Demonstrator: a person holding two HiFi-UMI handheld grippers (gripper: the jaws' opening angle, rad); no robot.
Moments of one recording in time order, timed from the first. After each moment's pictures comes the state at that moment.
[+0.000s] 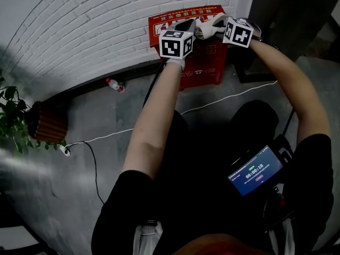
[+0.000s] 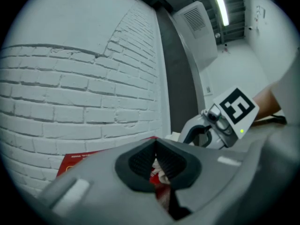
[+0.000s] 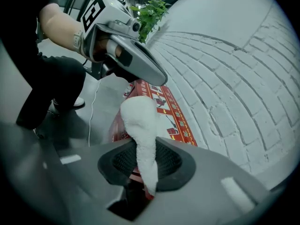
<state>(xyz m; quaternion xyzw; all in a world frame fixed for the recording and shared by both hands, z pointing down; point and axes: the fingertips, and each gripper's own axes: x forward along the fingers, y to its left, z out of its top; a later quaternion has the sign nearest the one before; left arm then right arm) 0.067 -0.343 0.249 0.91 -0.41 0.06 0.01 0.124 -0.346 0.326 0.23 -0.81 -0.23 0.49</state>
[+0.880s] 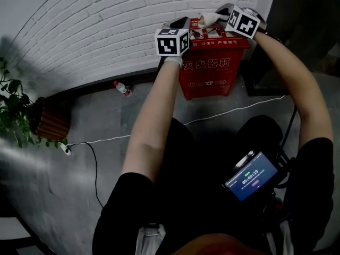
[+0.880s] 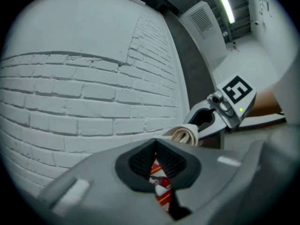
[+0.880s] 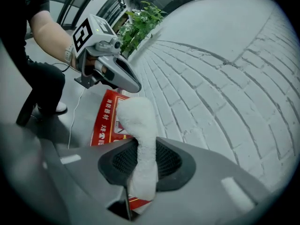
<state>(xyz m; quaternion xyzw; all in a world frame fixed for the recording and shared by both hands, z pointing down) -0.011 -0.373 0.191 0.88 -0.47 0.03 0.01 0.078 -0.389 0.215 0.26 -0.81 -0.26 0.45</state>
